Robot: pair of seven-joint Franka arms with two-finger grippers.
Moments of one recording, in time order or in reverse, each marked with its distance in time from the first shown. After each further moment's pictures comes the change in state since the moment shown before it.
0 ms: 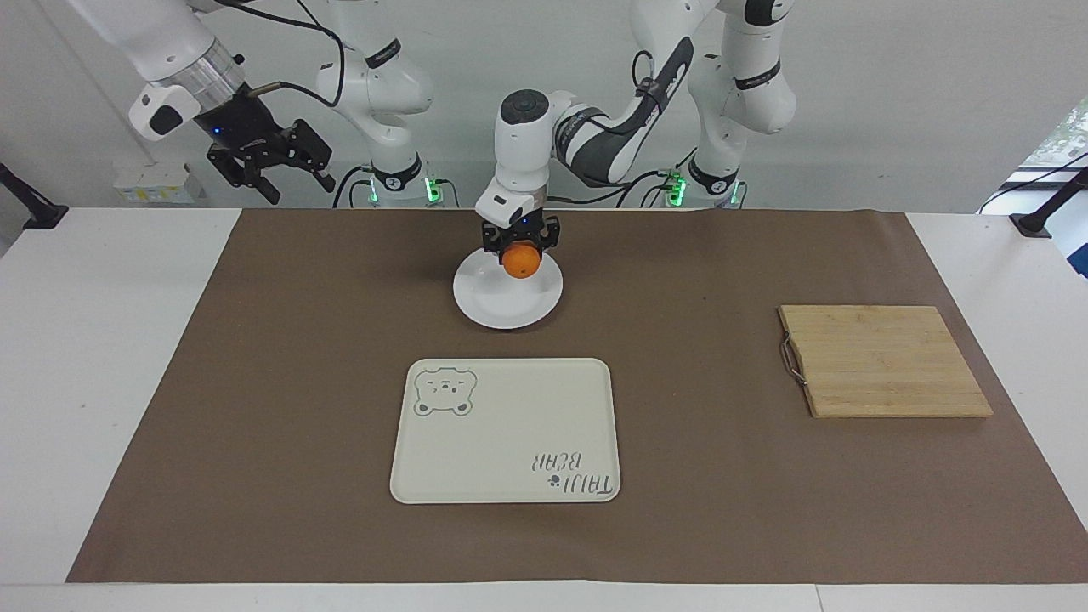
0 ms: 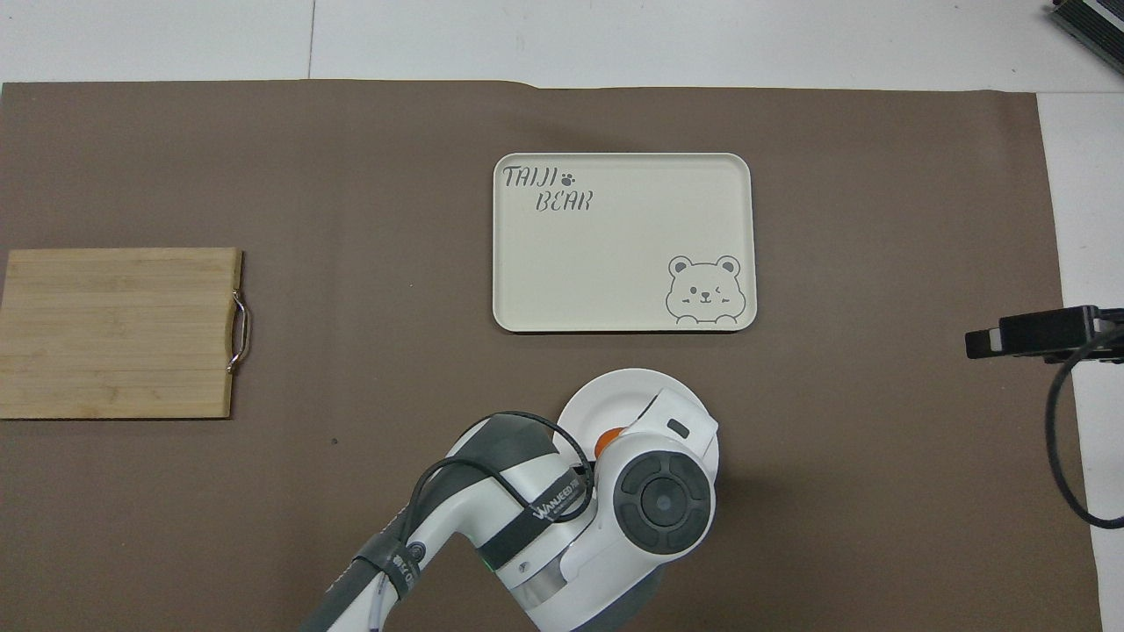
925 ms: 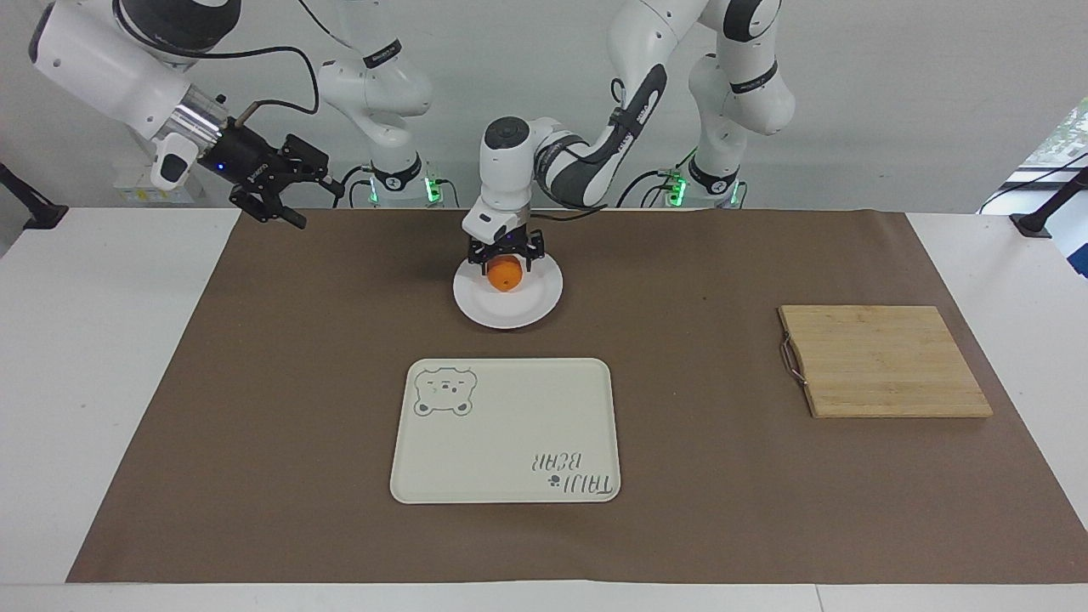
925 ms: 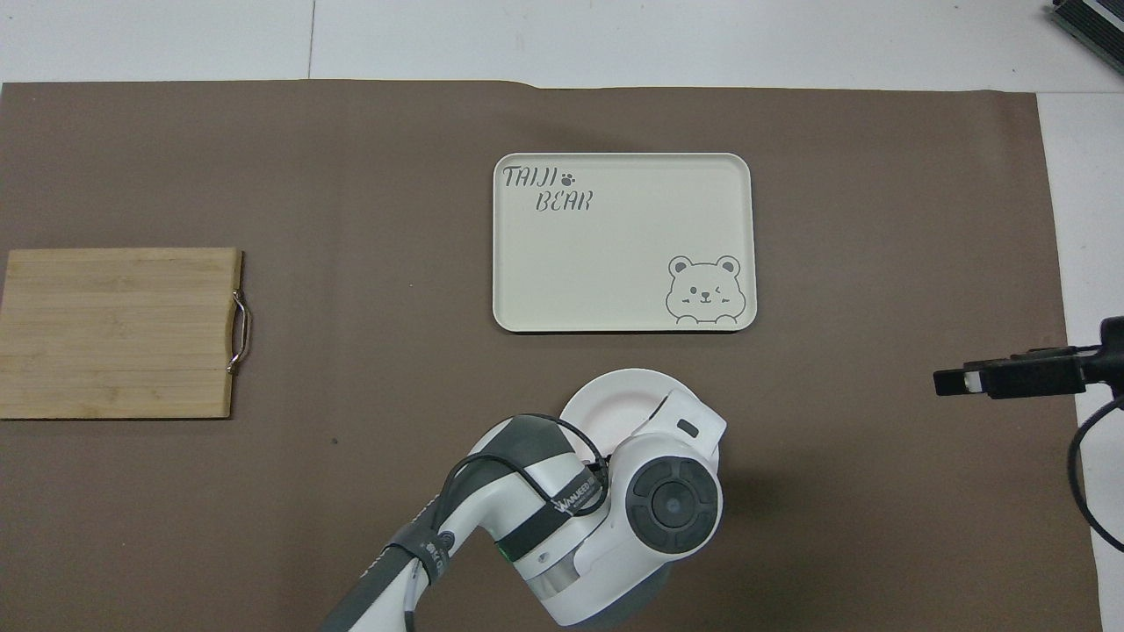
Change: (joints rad) left arm -0.018 0.022 0.032 0.011 0.009 0.068 -0.035; right arm -0.134 -0.014 -0.012 -0.274 0.352 0.032 -0.417
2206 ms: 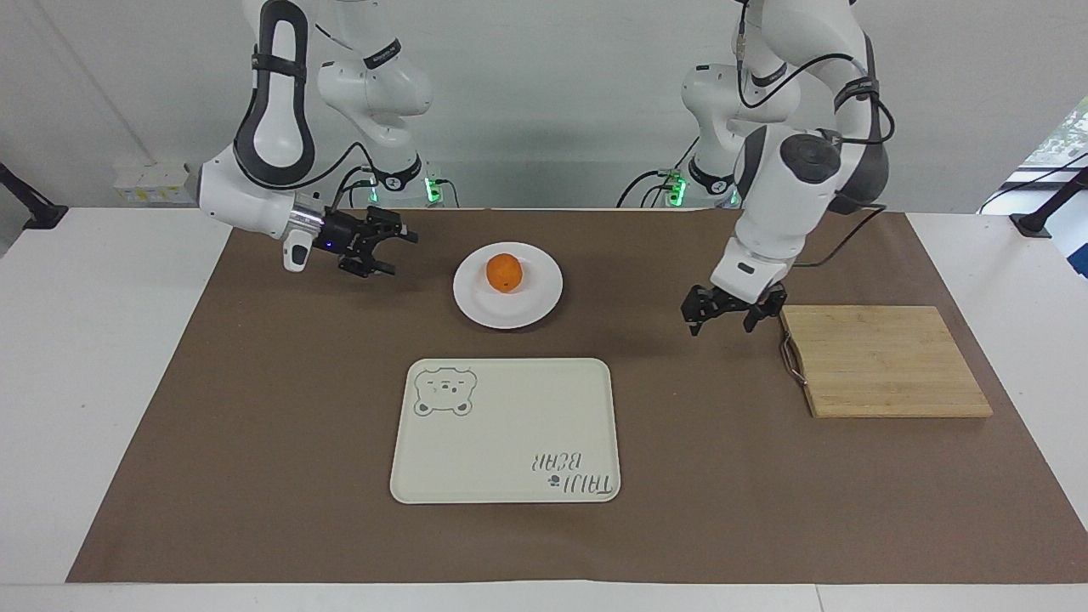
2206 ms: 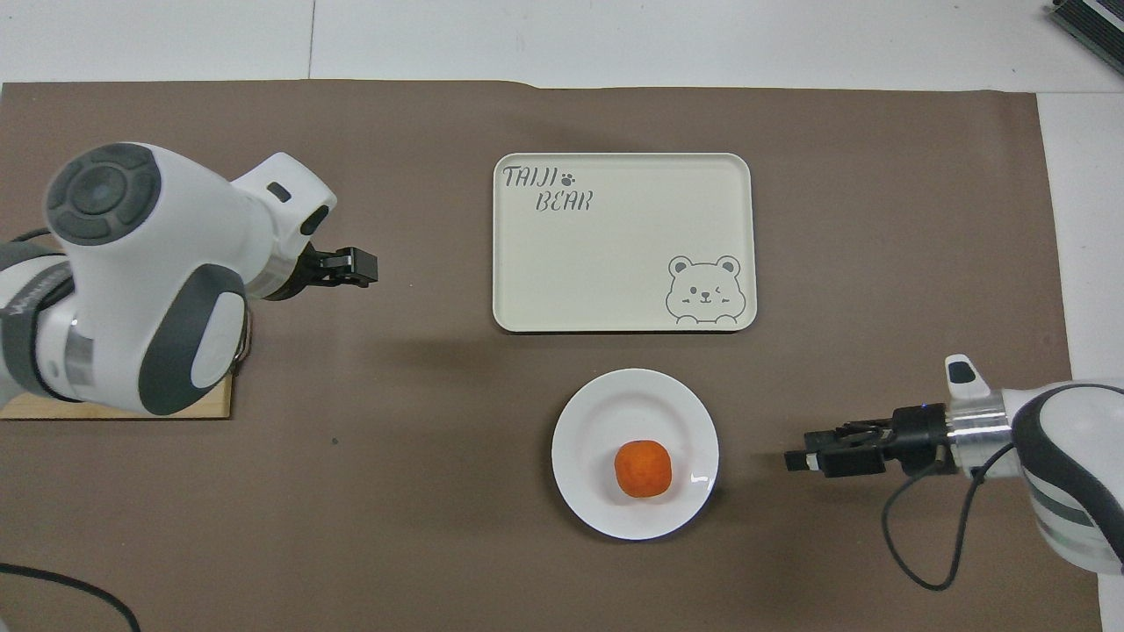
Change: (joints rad) left arm 0.688 -0.170 0.018 0.019 -0.007 -0.220 0.828; right arm 0.092 0.027 0.011 -0.510 0.228 0.290 -0.410
